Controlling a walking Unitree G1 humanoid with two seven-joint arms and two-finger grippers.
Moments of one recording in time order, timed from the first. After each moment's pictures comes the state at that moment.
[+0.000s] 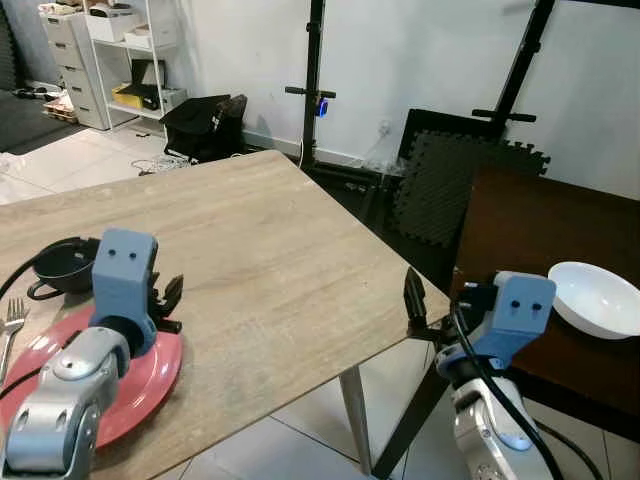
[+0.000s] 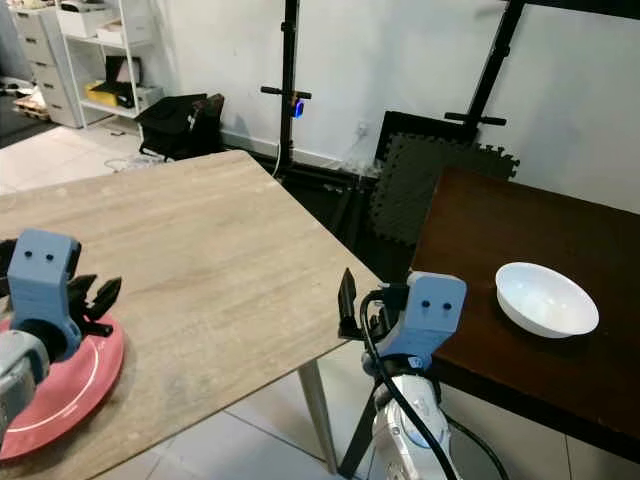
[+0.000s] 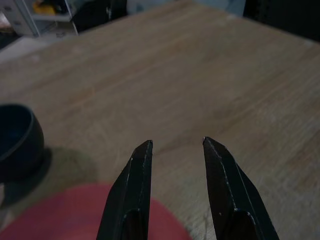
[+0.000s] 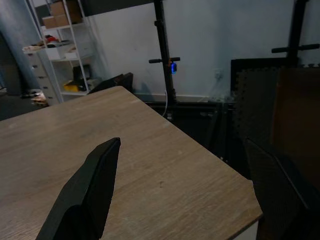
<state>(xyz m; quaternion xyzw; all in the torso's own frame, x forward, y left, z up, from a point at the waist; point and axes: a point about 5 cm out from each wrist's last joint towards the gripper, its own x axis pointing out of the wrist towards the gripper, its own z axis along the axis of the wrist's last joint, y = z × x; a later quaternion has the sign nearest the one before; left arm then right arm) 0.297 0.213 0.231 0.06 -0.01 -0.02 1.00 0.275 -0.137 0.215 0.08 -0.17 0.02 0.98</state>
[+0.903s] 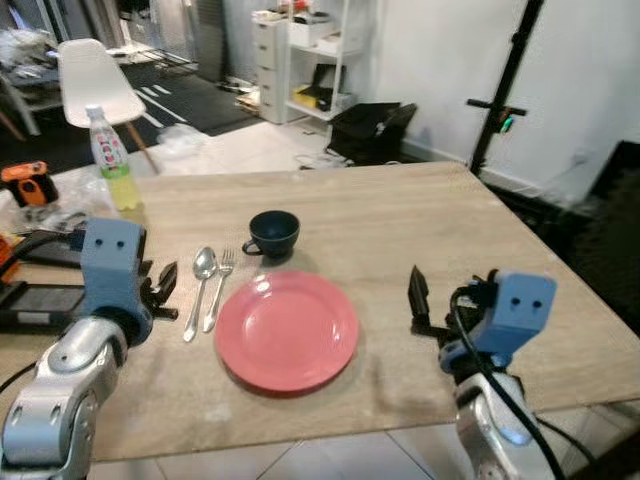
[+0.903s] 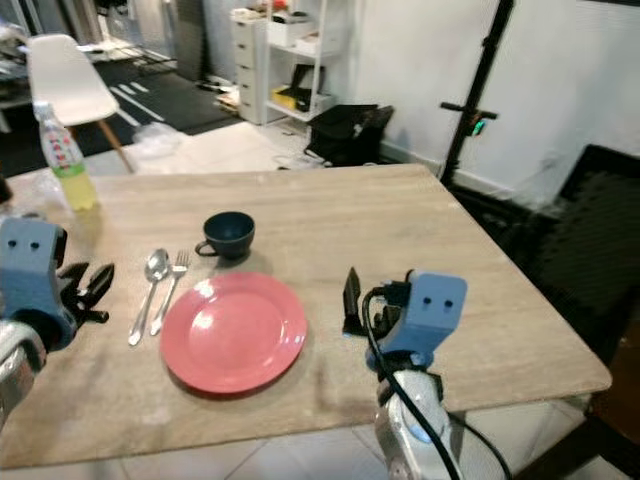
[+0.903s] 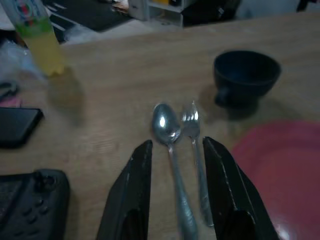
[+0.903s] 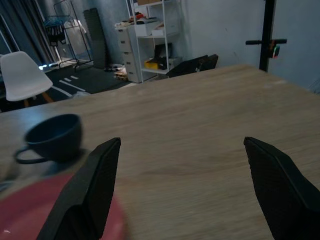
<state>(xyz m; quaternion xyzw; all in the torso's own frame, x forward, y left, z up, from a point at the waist) 0.298 0.214 0.237 0.04 -0.01 -0.03 1.00 0.278 -0.143 0.210 0.08 -0.15 -0.01 0.98</state>
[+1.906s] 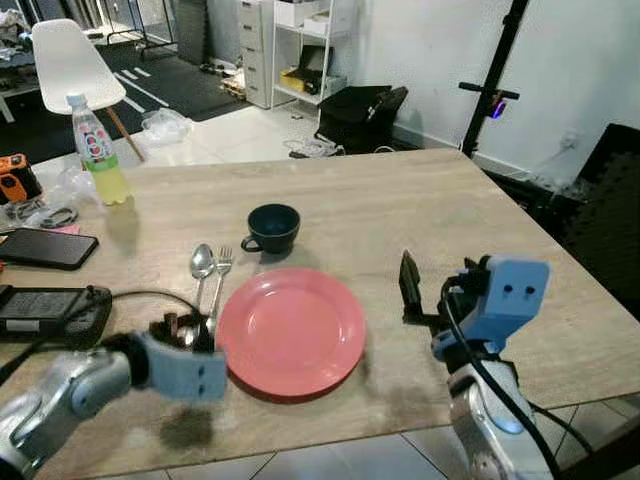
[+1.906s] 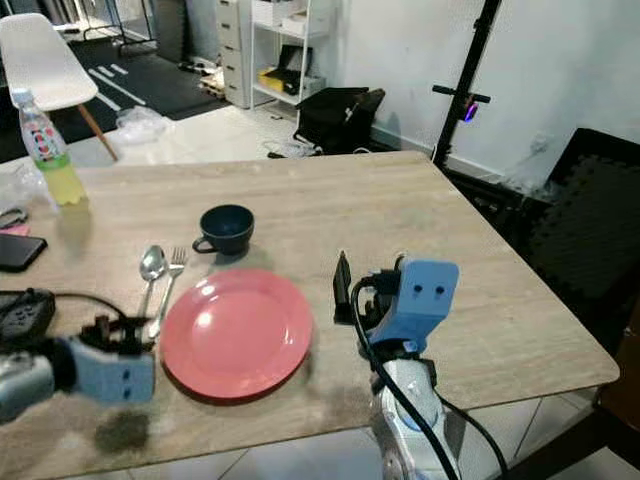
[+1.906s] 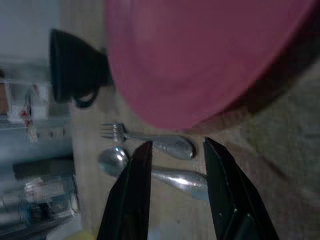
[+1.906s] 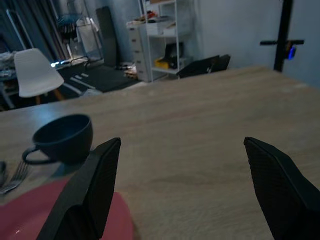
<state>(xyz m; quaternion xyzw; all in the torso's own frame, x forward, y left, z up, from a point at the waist) 0.306 0.212 0.172 0.65 -0.10 -0.30 0.69 0.279 -0.134 0.221 0.06 -0.17 0.01 0.98</state>
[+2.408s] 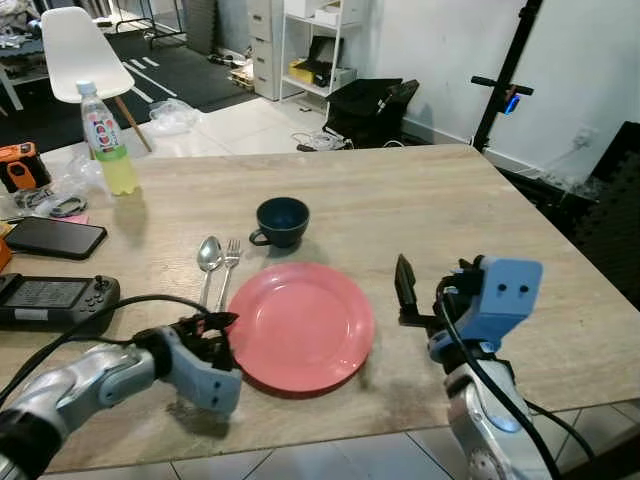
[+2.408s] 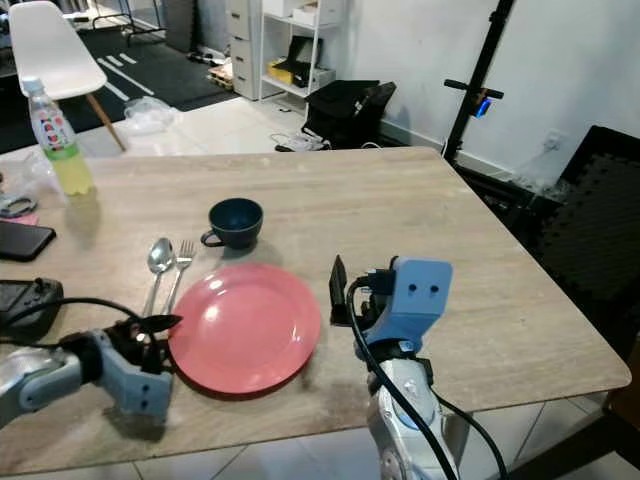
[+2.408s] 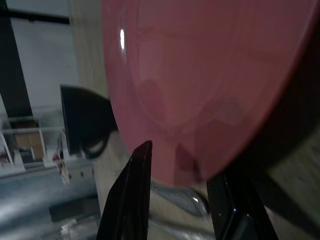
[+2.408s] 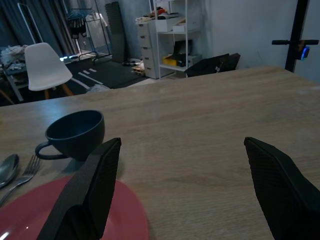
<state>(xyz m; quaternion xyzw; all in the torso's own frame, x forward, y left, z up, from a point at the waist) 0.336 0.185 0.167 0.68 -0.18 -0.32 0.63 0.280 -0.131 0.228 0.06 -0.18 0.02 0.98</state>
